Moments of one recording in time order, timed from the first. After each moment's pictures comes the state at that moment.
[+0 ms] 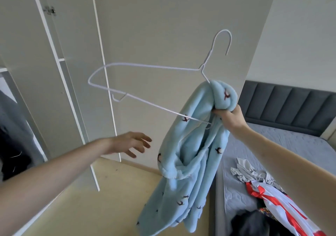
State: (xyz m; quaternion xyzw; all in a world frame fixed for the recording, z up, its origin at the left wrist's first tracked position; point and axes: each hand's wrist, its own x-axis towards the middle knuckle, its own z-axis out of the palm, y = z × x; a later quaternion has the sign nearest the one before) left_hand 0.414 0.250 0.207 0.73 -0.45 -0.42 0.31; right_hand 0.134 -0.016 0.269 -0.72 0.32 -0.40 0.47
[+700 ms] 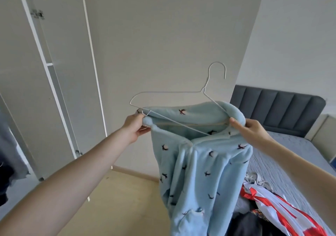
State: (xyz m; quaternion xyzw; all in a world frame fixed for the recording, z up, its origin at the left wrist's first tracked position) left_hand 0.389 0.166 0.246 0.60 -0.15 -0.34 0.71; right_hand 0.049 -0.036 0.266 -0.78 0.41 -0.32 0.34
